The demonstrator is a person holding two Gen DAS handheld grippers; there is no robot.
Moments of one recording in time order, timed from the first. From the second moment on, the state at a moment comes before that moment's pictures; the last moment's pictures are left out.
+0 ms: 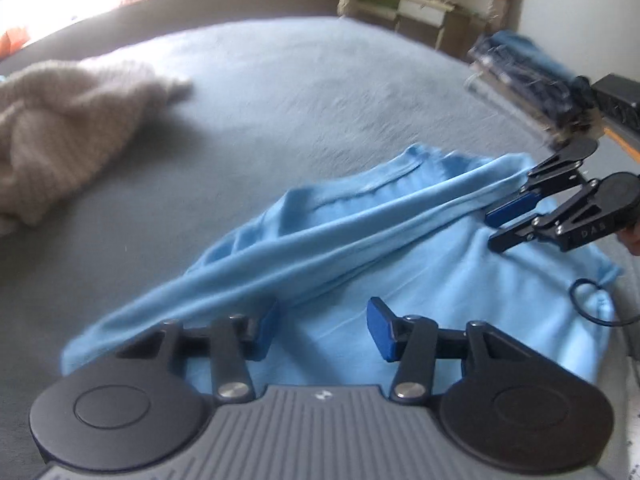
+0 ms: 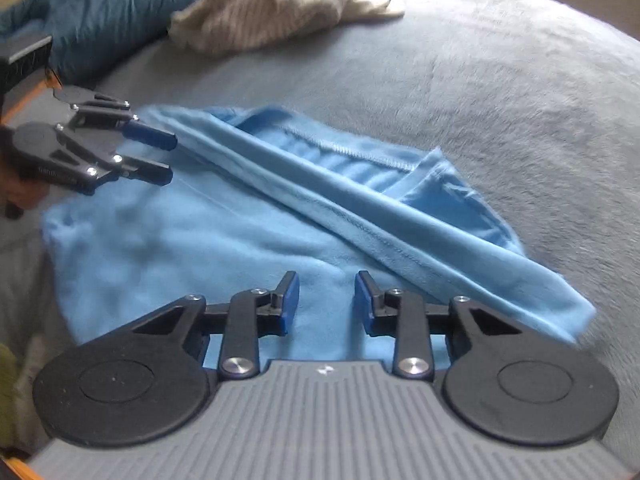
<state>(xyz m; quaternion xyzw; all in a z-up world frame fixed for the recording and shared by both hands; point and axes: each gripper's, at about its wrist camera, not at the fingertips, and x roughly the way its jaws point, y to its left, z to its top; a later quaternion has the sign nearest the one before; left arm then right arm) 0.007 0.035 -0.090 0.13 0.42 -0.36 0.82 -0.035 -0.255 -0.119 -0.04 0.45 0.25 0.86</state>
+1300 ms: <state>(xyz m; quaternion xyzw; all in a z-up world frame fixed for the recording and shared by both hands) 0.059 0.115 -0.089 0.07 0.43 -0.30 0.85 -0.013 -0.336 -0.101 0.03 0.41 0.25 0.88</state>
